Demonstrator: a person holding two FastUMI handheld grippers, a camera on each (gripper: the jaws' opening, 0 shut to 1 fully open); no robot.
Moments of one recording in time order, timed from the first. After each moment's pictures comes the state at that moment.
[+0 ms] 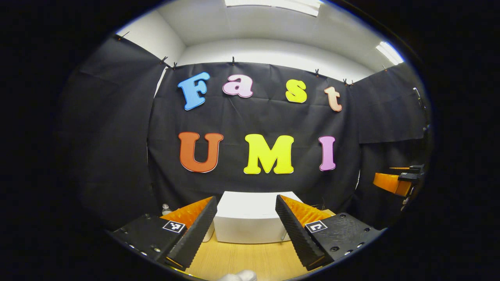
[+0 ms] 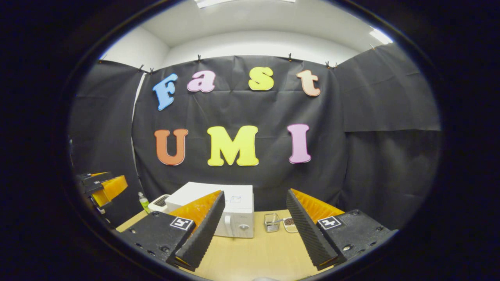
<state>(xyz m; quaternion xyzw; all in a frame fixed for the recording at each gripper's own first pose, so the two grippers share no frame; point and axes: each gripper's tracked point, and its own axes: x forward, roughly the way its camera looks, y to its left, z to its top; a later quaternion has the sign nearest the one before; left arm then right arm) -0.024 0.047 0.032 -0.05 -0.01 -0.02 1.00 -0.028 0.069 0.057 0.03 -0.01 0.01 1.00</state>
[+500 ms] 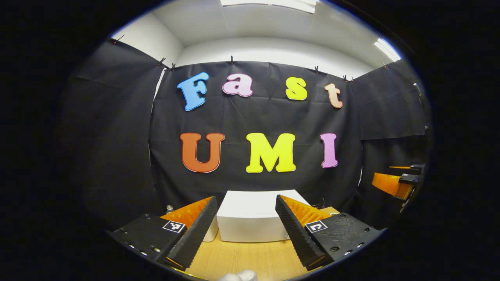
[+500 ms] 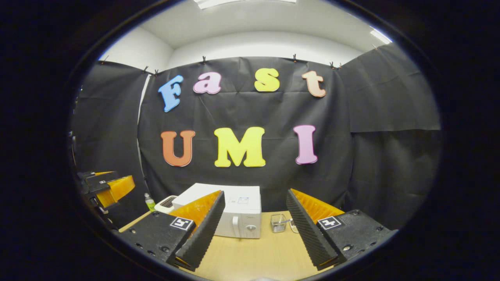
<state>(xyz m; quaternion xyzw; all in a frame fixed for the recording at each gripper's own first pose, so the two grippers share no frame) -0.027 0.052 0.035 -0.04 0.00 -0.01 1.00 -0.033 0.084 0.056 0.03 -0.01 0.02 1.00</state>
